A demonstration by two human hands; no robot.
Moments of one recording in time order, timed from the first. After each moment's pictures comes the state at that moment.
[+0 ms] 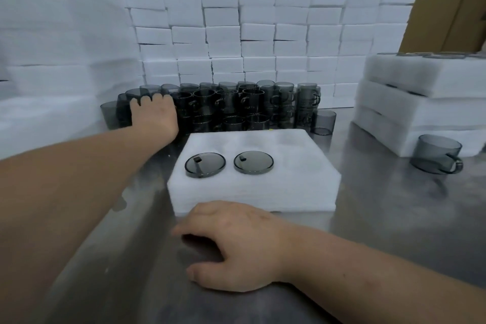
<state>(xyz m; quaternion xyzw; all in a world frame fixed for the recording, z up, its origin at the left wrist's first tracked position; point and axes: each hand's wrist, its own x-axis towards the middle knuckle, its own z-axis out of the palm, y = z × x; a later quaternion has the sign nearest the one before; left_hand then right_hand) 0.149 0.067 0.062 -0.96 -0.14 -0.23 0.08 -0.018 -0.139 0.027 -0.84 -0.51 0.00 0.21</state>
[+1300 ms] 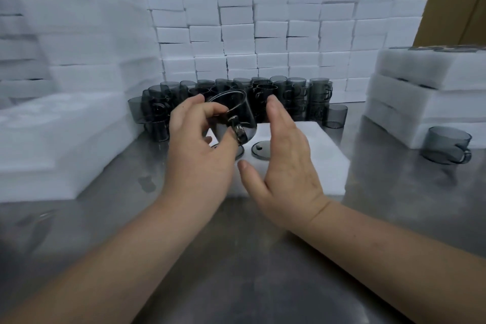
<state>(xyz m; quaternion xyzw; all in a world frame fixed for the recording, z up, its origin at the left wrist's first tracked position) -0.029 -0.031 0.050 -0.73 0.09 -0.42 -0.52 -0.012 -0.146 0.027 -0.77 -0.33 -0.42 0.34</state>
